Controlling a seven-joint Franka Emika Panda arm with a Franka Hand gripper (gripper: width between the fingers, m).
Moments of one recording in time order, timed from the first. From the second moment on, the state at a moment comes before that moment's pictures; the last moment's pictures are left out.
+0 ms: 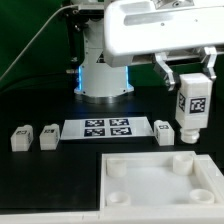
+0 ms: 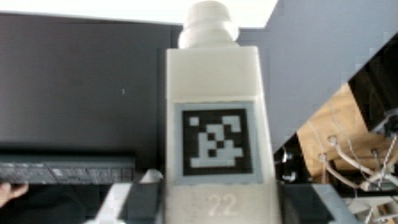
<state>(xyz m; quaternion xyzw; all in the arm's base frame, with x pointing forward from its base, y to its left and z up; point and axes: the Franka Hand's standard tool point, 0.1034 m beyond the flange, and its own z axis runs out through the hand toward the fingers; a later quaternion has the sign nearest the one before) 0.618 0.098 0.176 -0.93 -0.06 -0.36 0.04</state>
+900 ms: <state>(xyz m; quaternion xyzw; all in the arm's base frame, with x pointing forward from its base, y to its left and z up) 0.619 0.109 0.102 -0.95 -0.06 -0.31 0.05</state>
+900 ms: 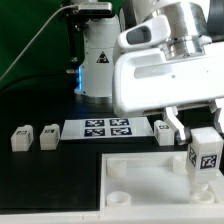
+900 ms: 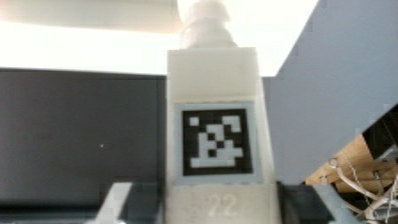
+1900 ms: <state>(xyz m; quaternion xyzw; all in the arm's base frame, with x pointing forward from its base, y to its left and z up) 0.616 0.112 0.090 -0.94 -0.05 -0.32 0.05</state>
